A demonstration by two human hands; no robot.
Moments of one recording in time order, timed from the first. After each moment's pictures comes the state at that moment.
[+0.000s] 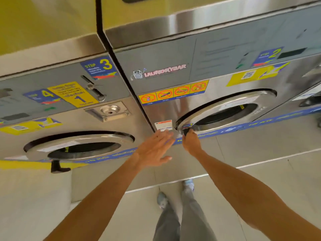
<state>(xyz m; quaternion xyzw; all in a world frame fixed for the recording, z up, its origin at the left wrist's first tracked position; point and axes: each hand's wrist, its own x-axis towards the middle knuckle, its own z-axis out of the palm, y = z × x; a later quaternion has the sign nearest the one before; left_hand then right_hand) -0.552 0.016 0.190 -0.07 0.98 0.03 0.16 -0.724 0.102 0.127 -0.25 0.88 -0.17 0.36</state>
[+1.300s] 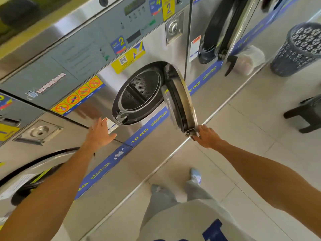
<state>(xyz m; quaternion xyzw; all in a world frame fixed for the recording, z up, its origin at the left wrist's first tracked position) -0.610 0.050 0.253 -0.29 0.93 0.04 0.22 -0.790 0.471 0.183 -0.29 0.91 -0.09 0.29</state>
